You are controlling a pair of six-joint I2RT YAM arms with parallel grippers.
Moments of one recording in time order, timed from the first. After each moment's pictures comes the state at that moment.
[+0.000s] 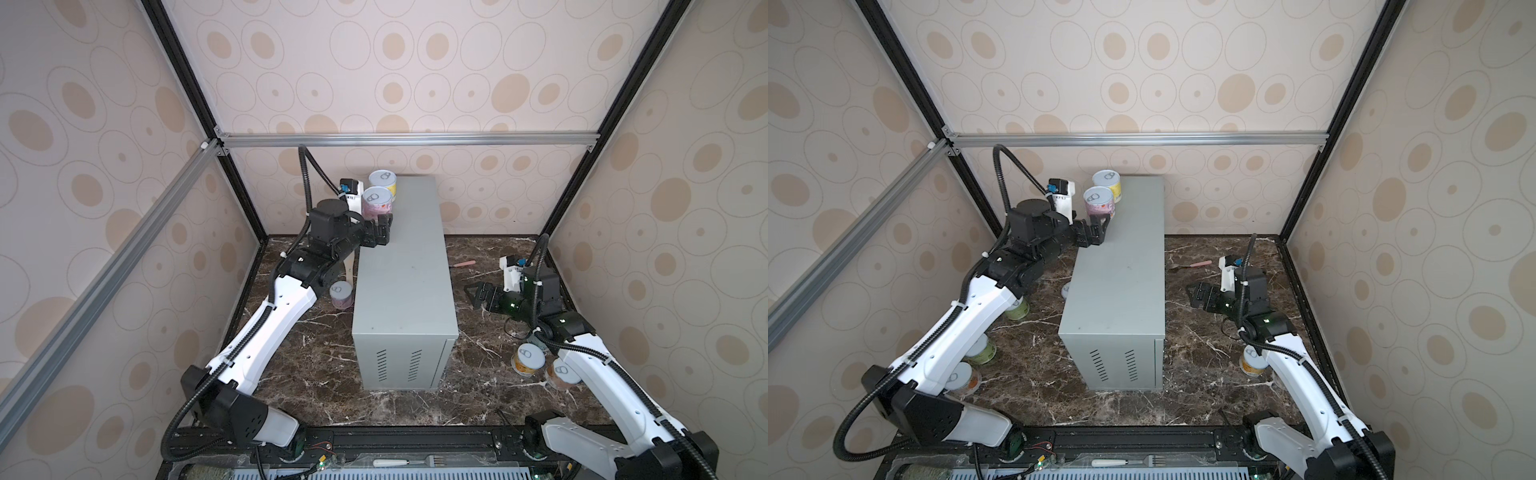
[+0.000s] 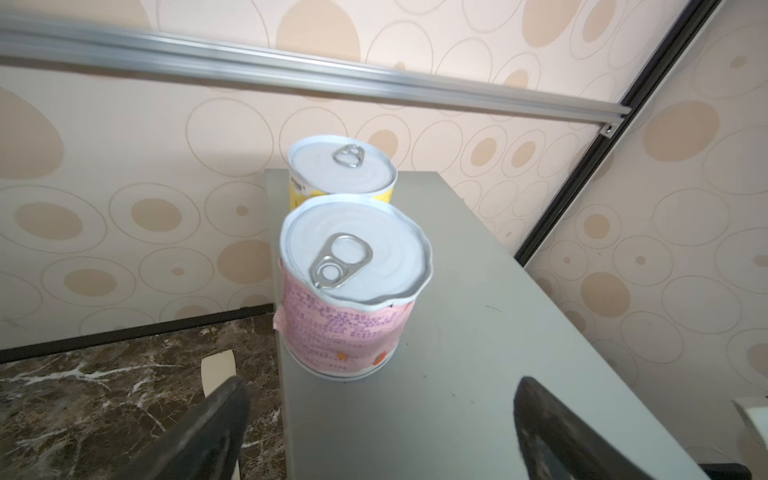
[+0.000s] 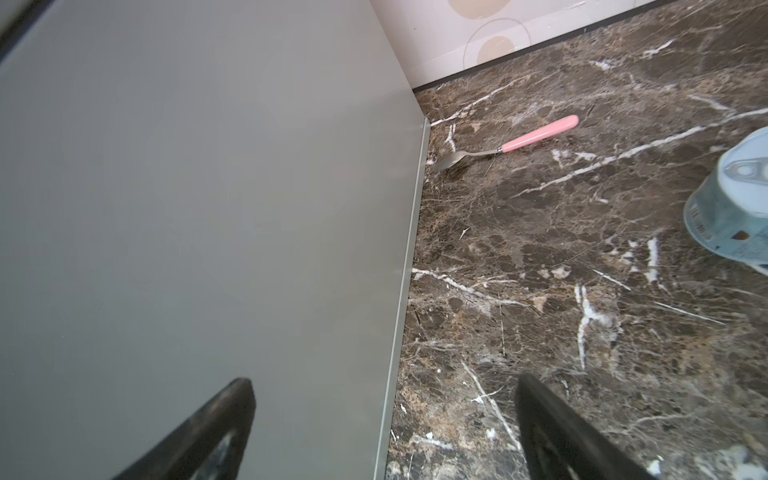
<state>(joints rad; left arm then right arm) -0.46 1.41 1.57 -0.35 -0.04 -0.22 0.23 1.04 0.90 -0.41 -0.26 0.44</state>
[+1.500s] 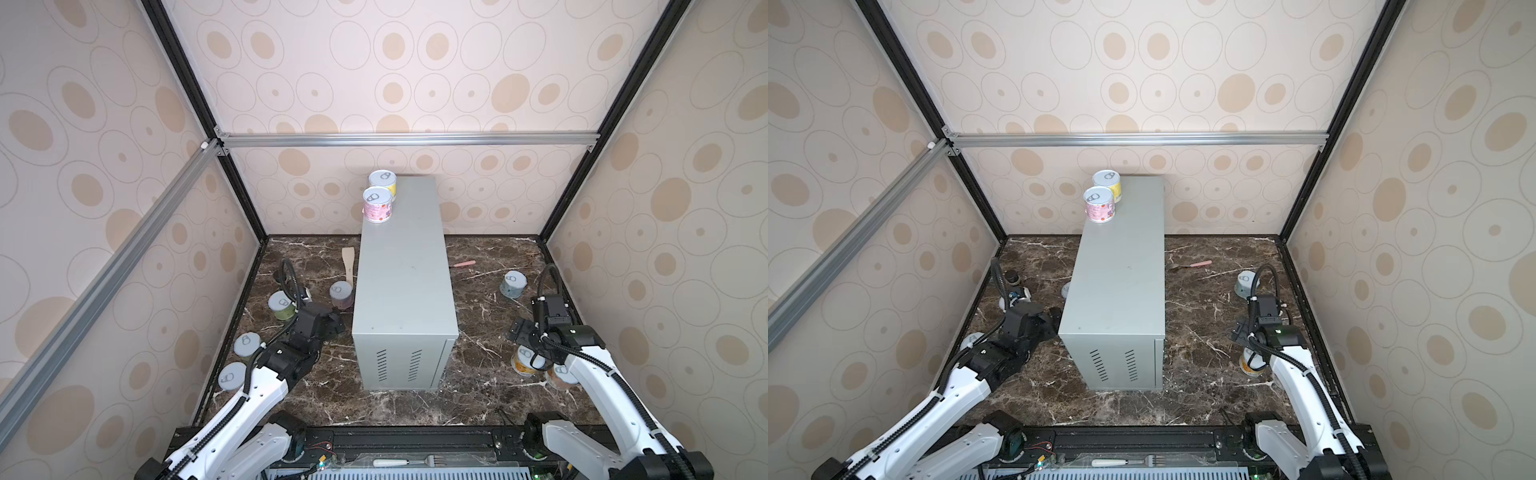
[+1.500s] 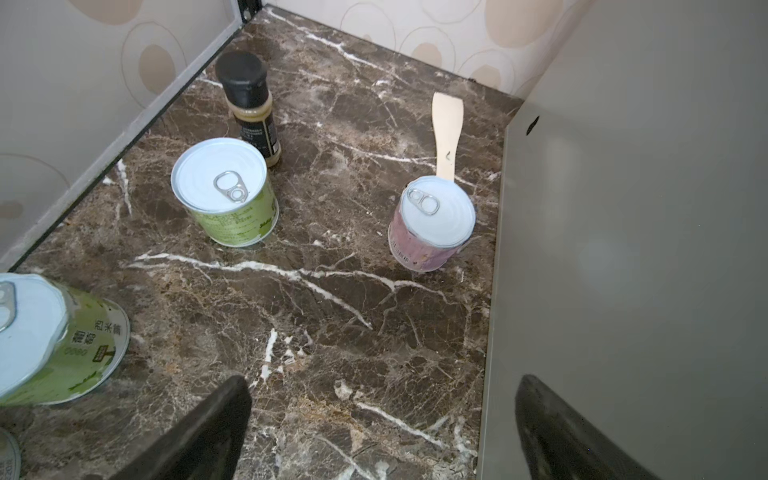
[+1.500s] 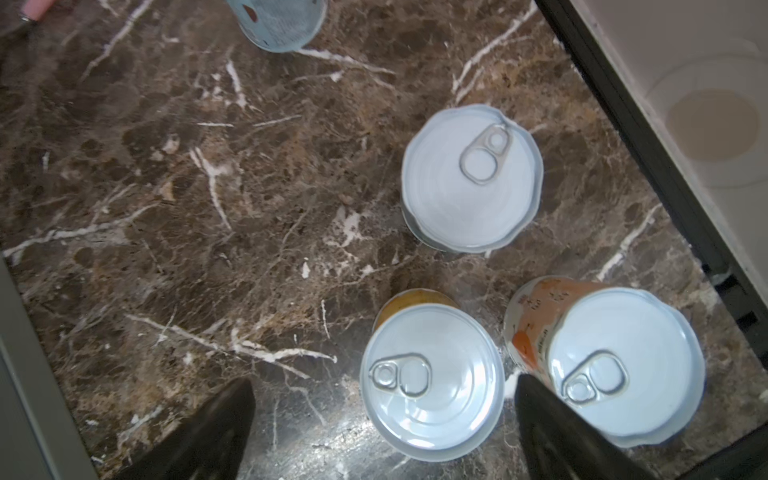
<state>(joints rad) -0.45 0.90 0.65 -0.49 -0.48 -0.63 0.04 0.98 0.74 -0.88 0.23 0.56</state>
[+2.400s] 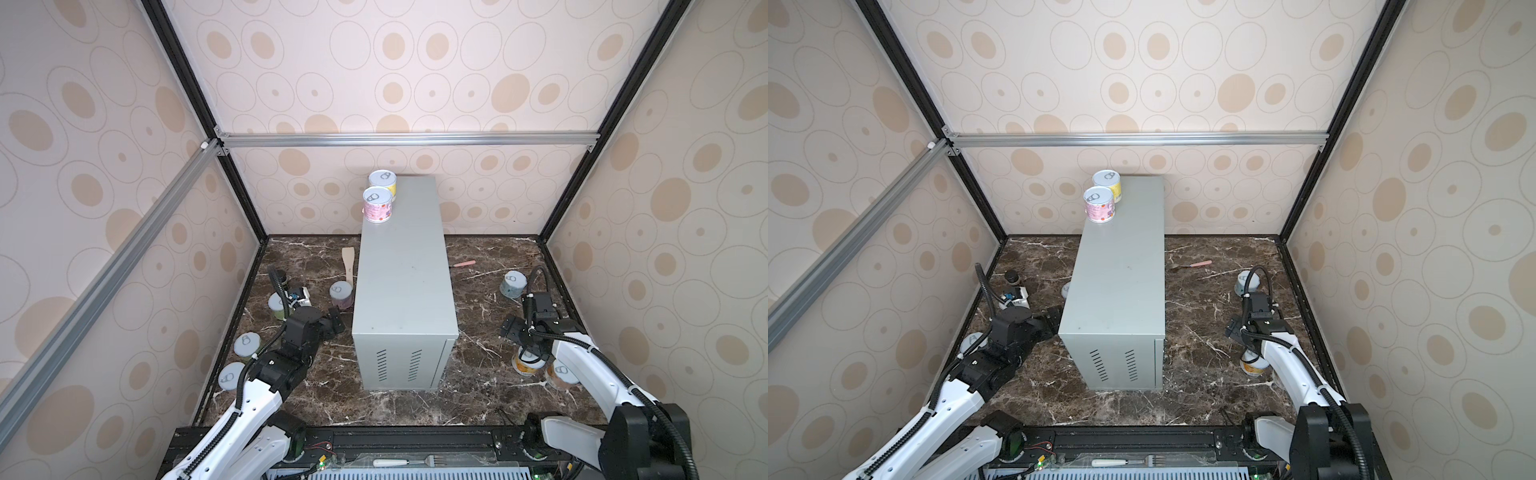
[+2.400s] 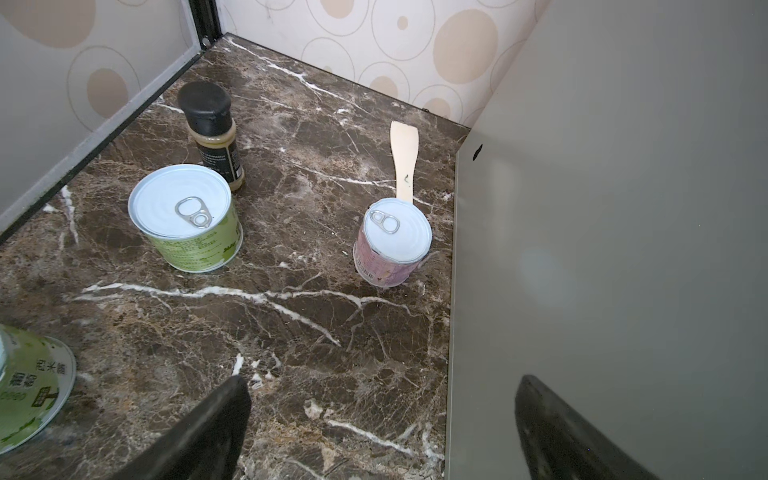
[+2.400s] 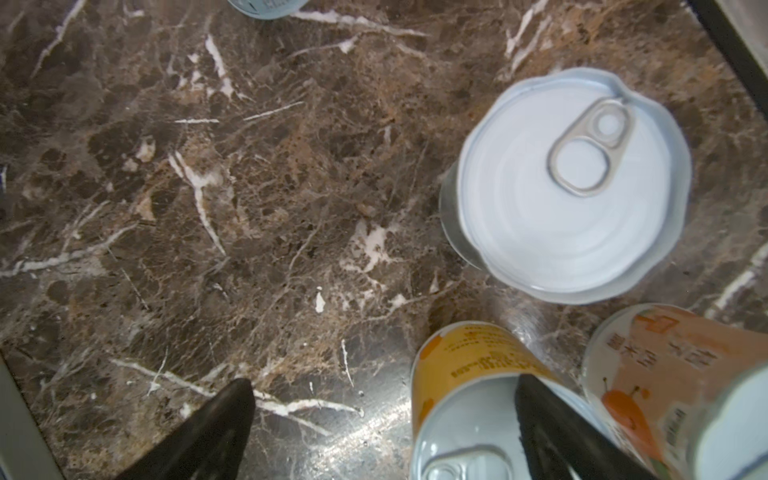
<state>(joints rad) -0.41 0.78 0.60 -0.38 -0.36 -0.56 0.03 1.17 0.70 -0.65 0.15 0.60</state>
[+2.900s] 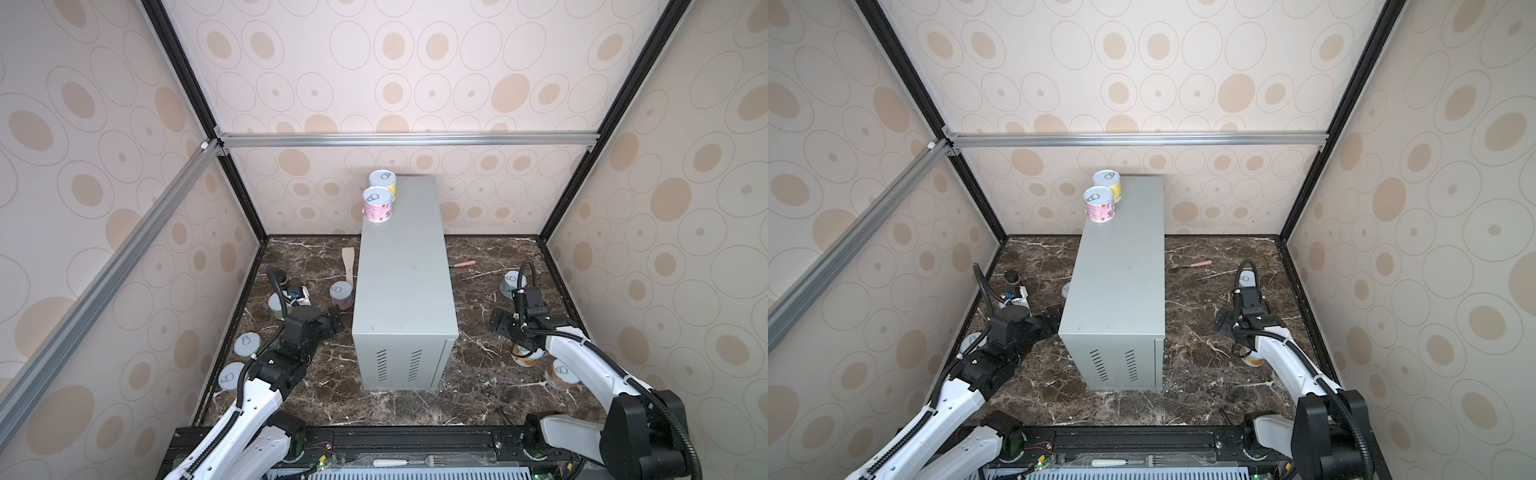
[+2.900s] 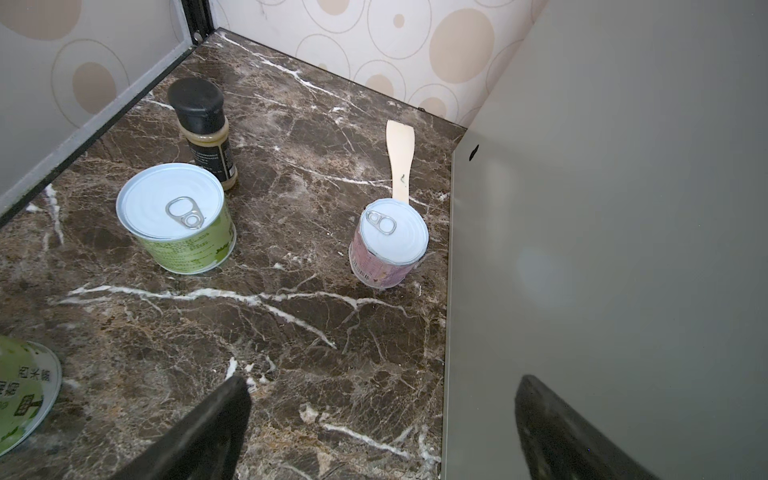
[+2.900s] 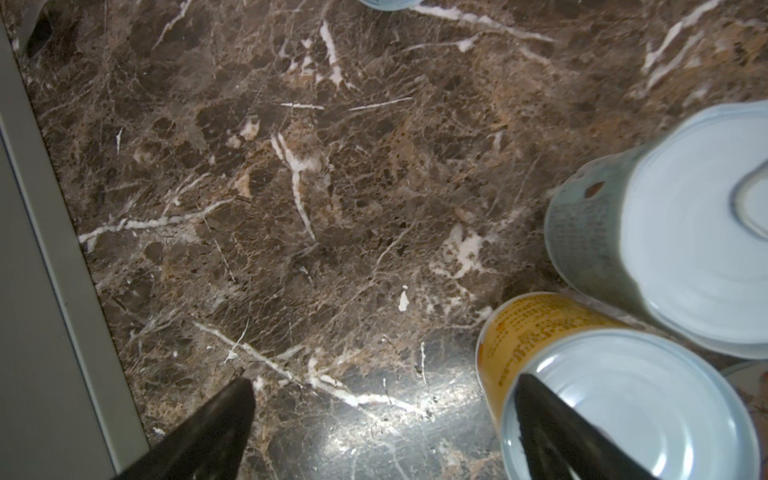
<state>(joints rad) -0.38 0.78 0.59 -0.36 -0.32 -0.55 0.13 1.22 0.74 -0.60 0.08 0.59</state>
